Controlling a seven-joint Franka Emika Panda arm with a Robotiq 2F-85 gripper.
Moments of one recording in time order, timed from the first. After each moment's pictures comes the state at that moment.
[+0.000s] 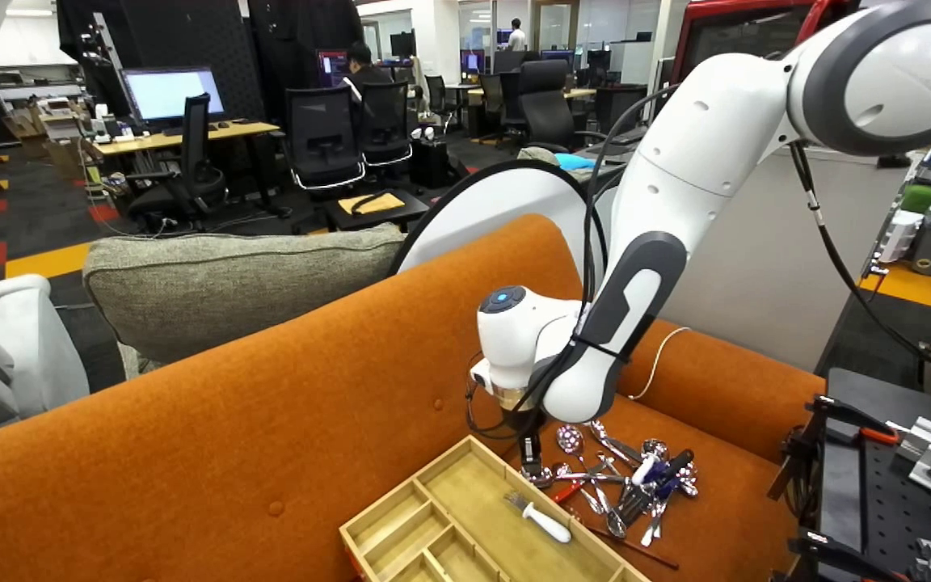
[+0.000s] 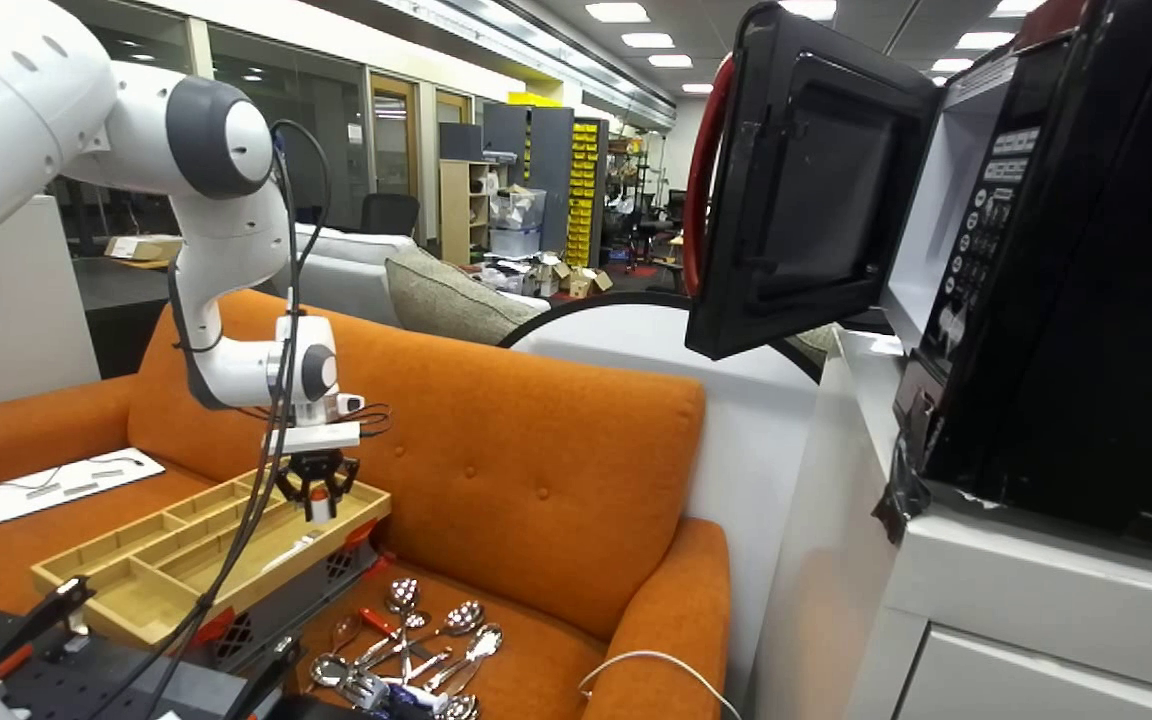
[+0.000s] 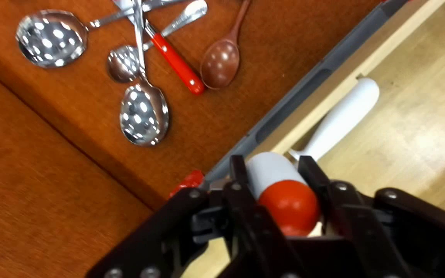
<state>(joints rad) 0.17 0.99 0.07 -1.78 -0.25 2.61 -0.16</state>
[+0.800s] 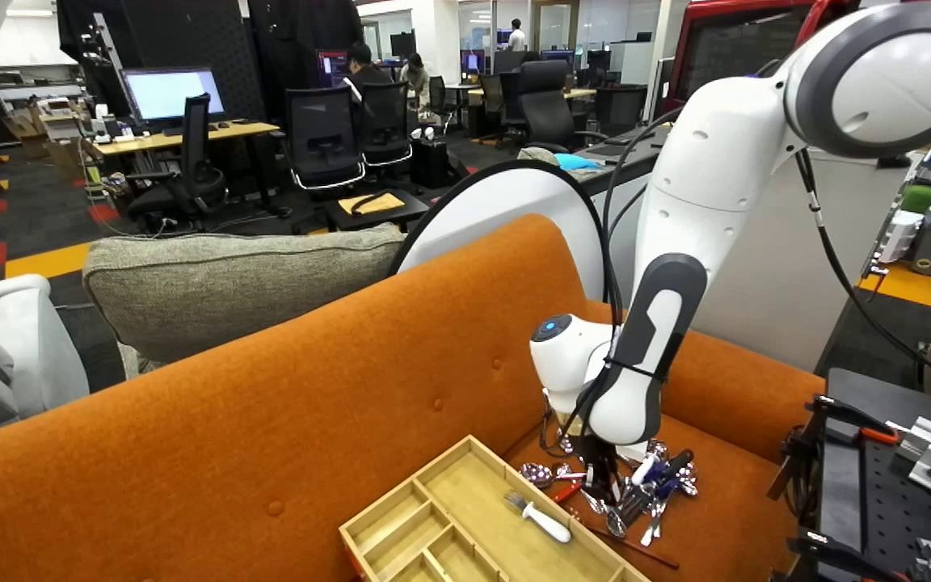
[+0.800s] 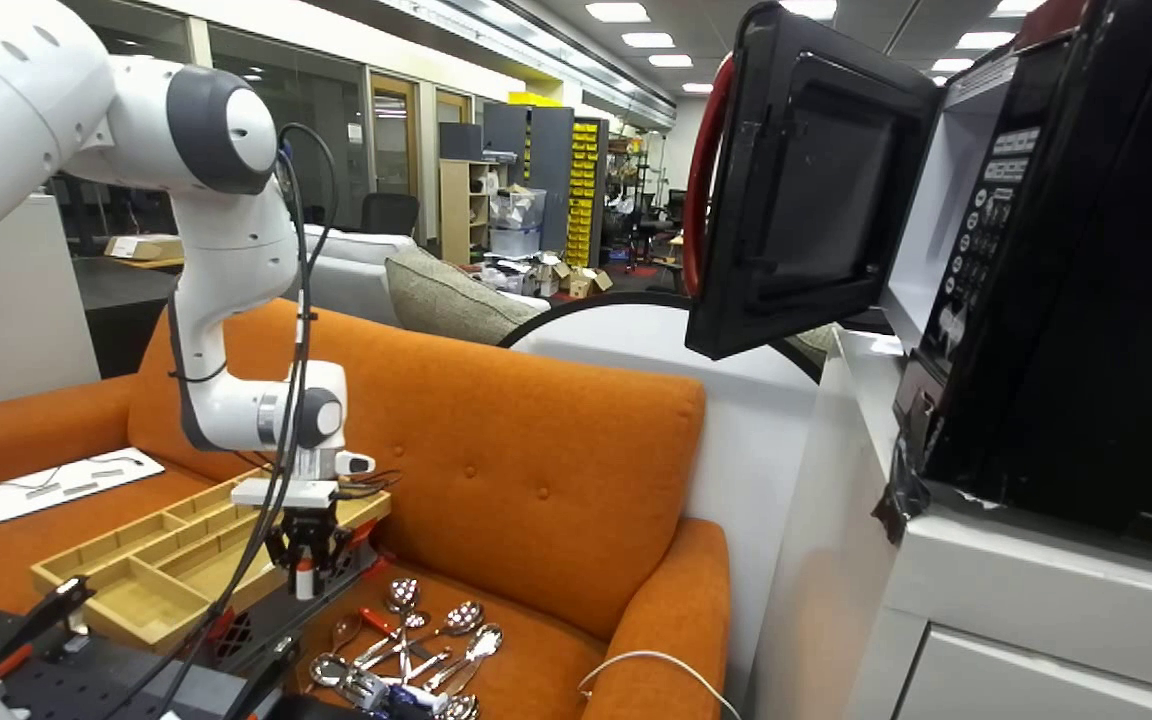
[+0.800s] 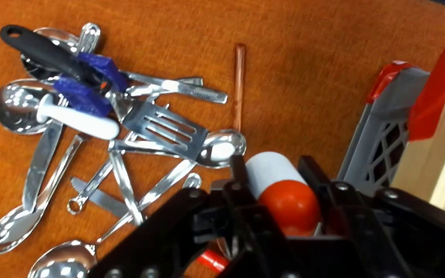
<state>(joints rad) 0.17 0.99 0.01 -1.98 -0.11 2.61 0.08</state>
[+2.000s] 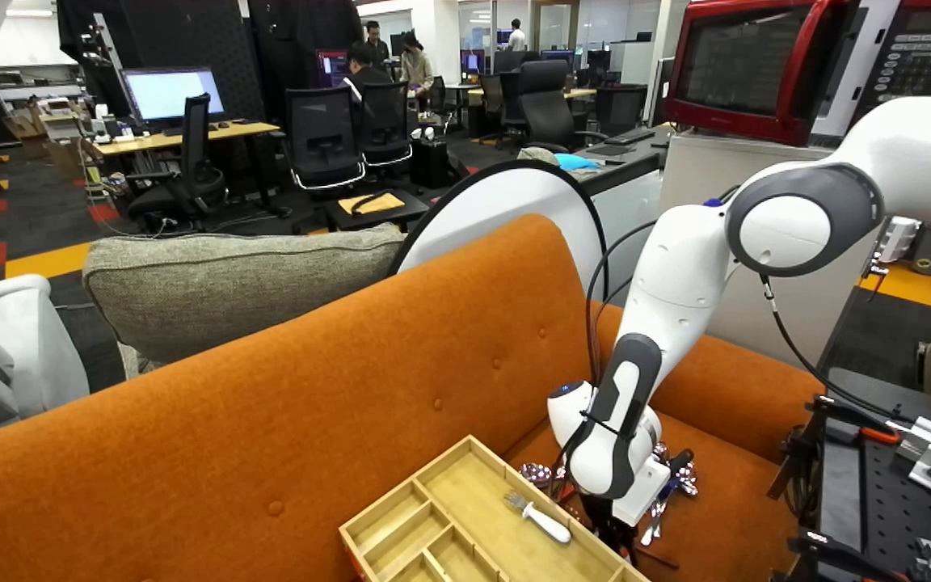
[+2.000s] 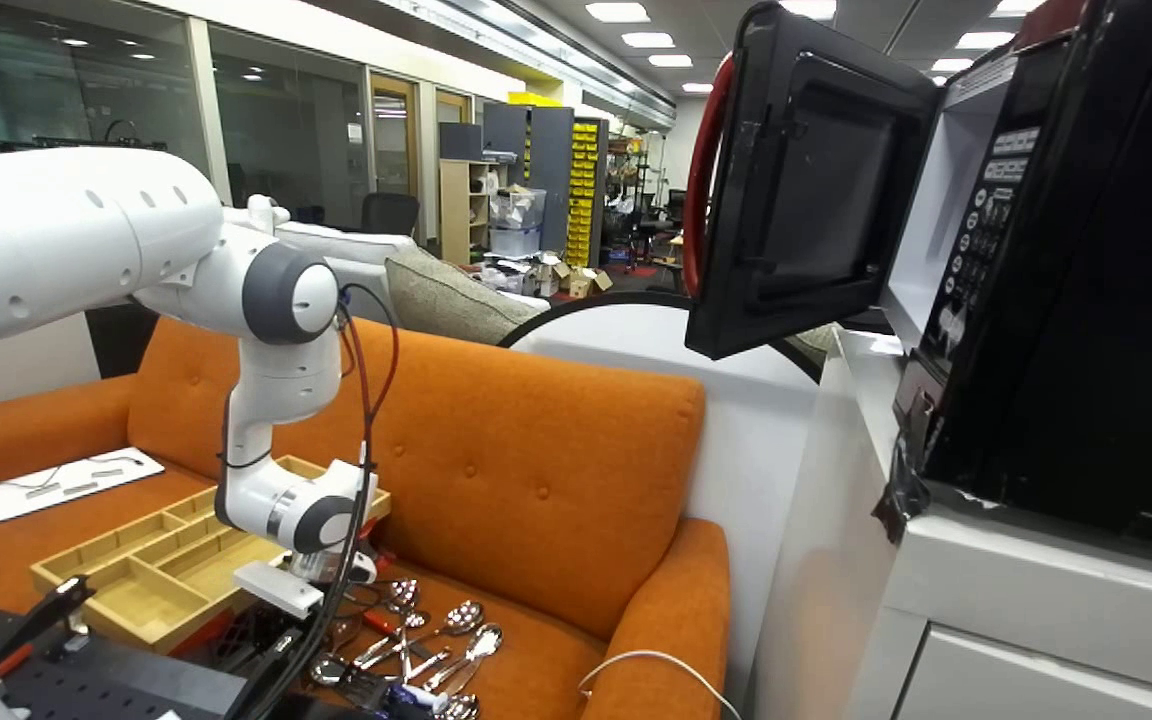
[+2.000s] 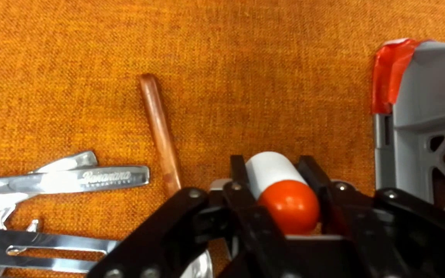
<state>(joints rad) 0.00 1.42 0.12 -1.65 0.09 2.57 0.05</state>
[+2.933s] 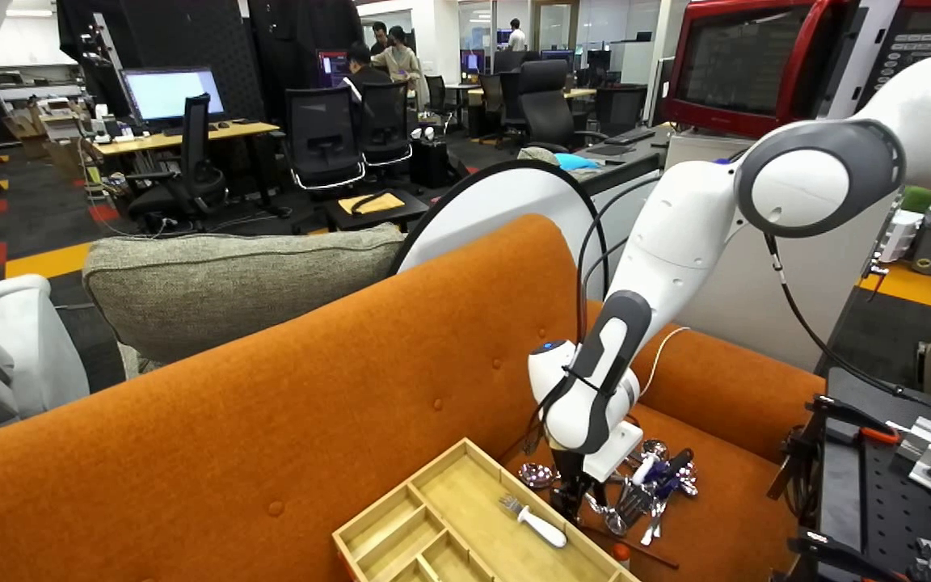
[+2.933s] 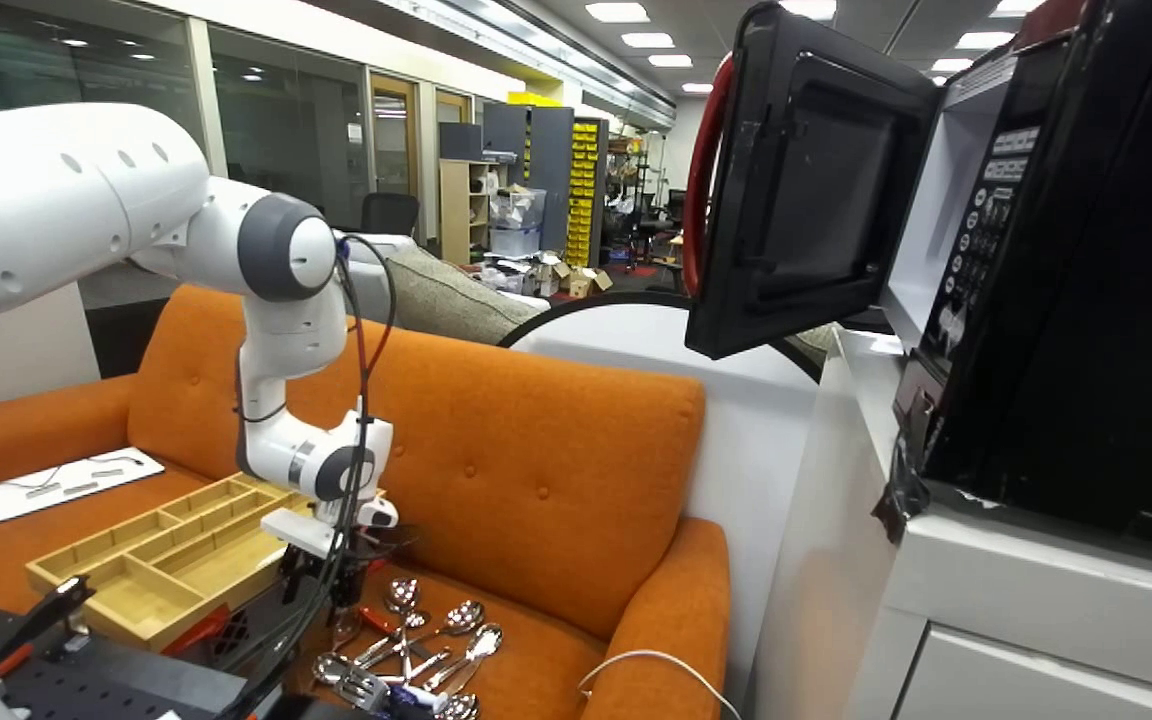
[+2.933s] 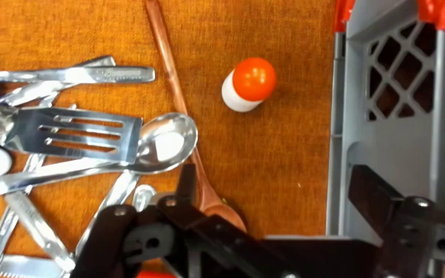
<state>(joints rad) 0.01 1.28 0.11 -1.67 0.10 2.57 0.05</state>
